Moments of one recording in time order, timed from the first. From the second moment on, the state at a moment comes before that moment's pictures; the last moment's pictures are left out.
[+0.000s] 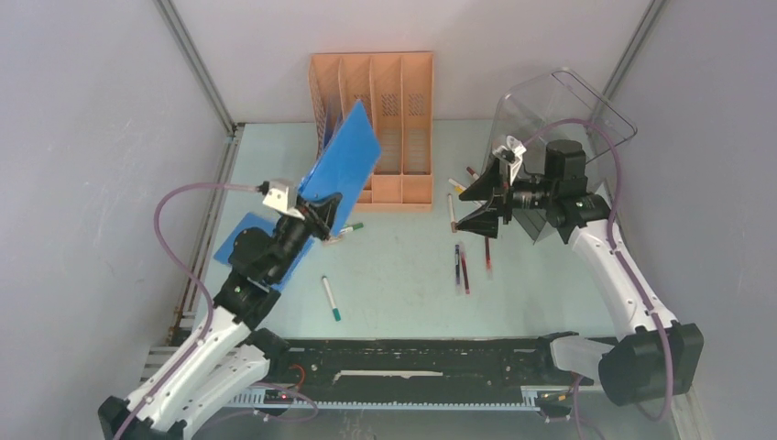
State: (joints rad) left arm -0.55 0.62 0.57 0.21 -0.03 -0.21; right arm 0.16 1.20 1.09 -0.36 -1.23 -0.17
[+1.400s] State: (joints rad) left arm -0.32 1.73 1.09 0.65 -0.10 -0.10; right arm 0.08 1.04 1.01 -0.67 -1.07 -0.54
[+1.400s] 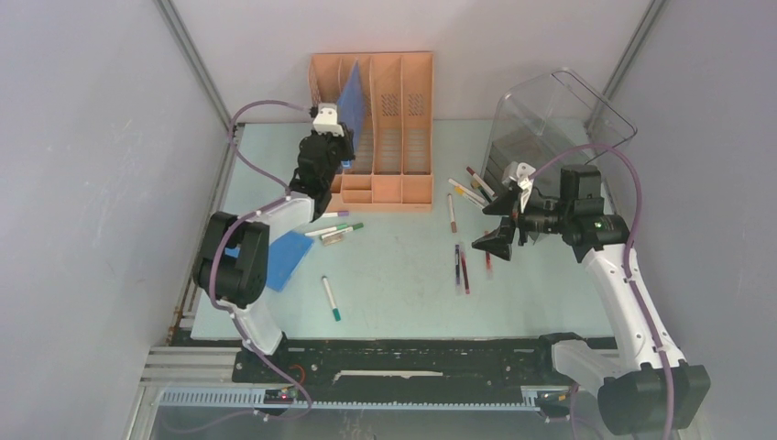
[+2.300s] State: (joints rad) left arm -0.31 1.94 1.10 0.81 -0.06 -0.21; right arm 0.09 1.08 1.01 -0.68 -1.02 -0.58
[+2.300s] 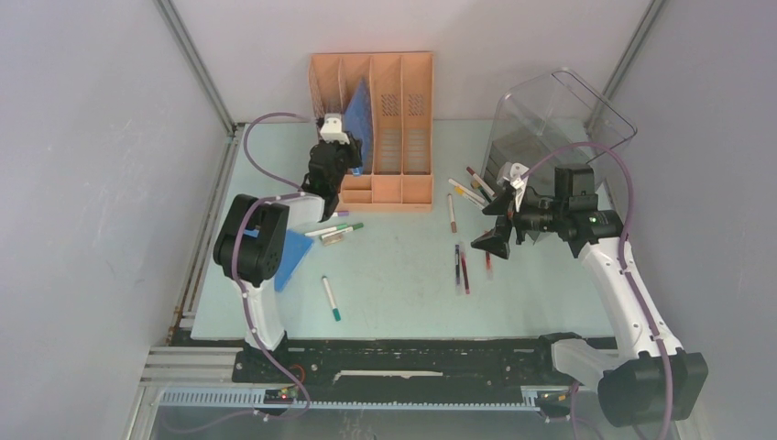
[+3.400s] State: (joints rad) left arm -0.29 2.02 1.21 0.85 -0.04 -0.18; right arm 0.11 1.08 1.01 -0.70 -1.00 -0.59
